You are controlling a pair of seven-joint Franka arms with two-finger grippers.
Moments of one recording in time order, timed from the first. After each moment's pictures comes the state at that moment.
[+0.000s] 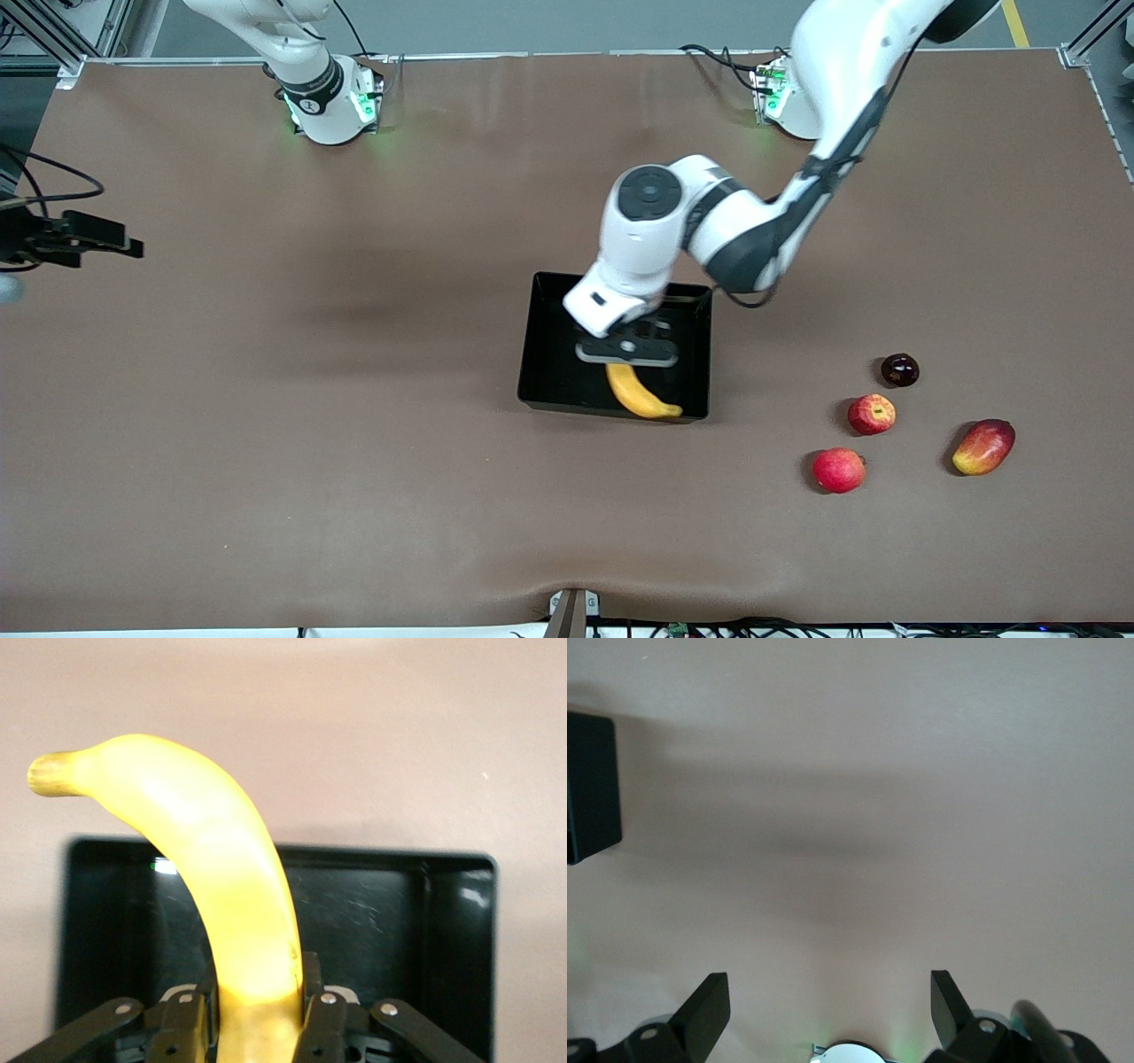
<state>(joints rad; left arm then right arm) -0.22 0.60 -0.51 -1.48 0.44 2.18 -0.80 -0.06 0.15 -0.07 -1.49 0.16 1.41 -0.22</state>
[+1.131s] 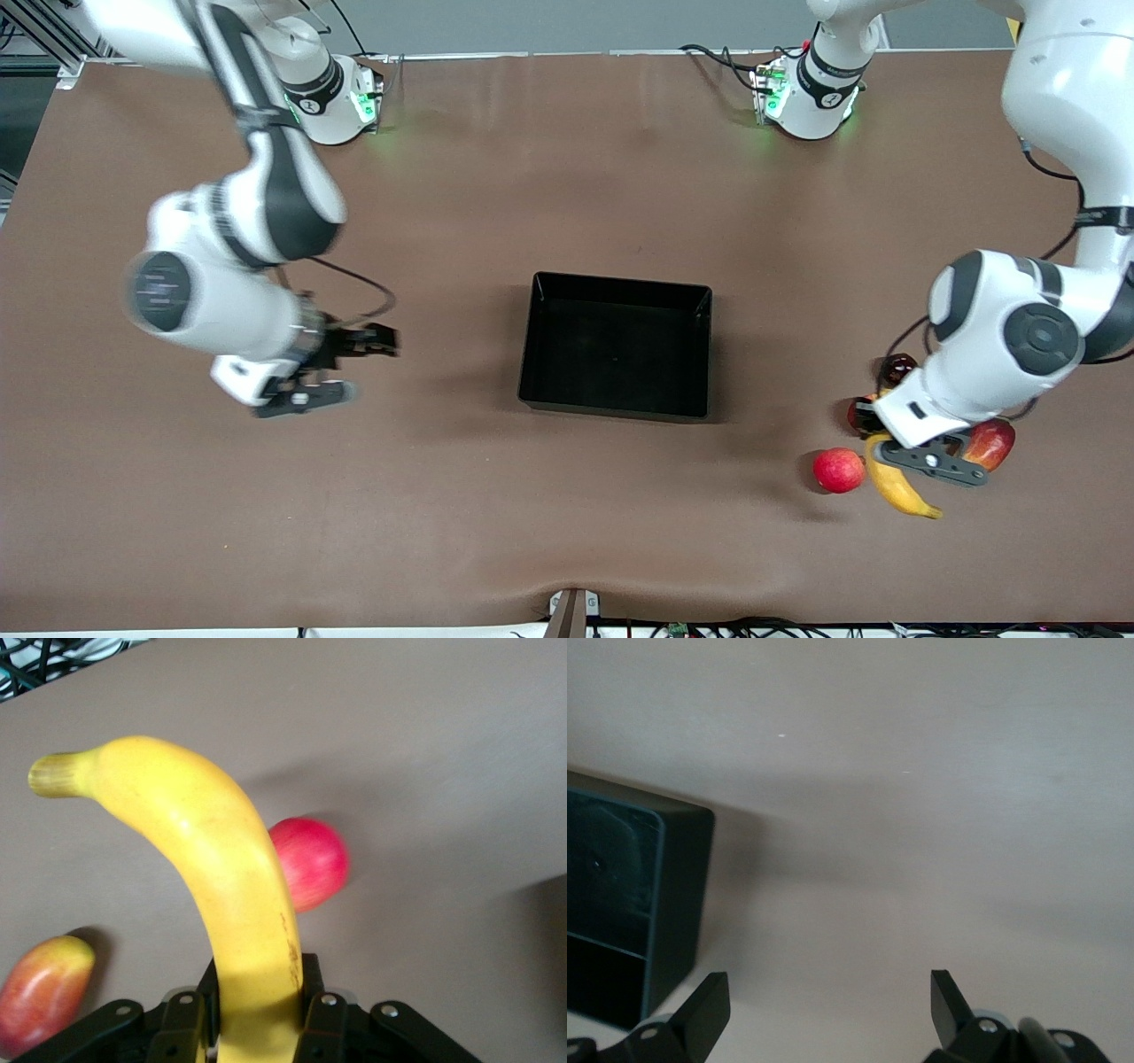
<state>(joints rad) 0.32 0.66 -0.49 -1.47 0.39 2.16 0.11 0.39 0.48 -0.06 -1.49 0.21 1.92 0.13</state>
